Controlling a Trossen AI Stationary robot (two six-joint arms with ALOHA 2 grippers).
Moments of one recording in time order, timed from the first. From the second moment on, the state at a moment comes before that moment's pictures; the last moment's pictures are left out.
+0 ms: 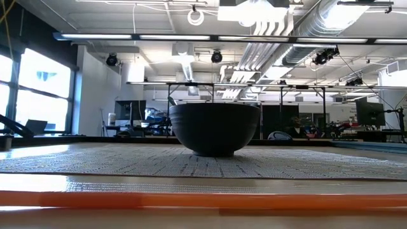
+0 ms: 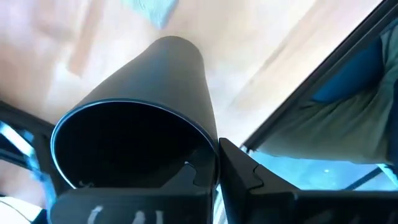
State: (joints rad) left arm -0.80 1.76 1.58 -1.33 0.17 -1.38; right arm 0.48 1.58 1.40 -0.67 0.46 0.05
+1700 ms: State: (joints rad) left arm -0.54 1.81 1.75 -1.31 -0.23 -0.58; right arm 0.34 1.73 0.97 0.21 0.15 0.02
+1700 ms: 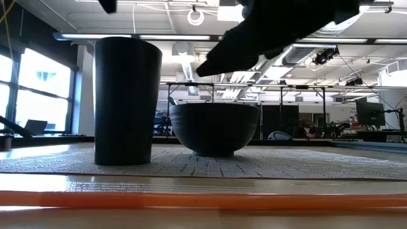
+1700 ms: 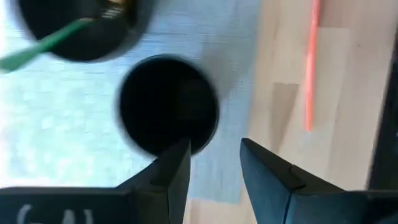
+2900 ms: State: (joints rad) left arm -0.71 1.74 1.16 -0.92 -0.80 -1.09; right arm 0.19 2.01 1.17 0.48 -0.12 -0.01
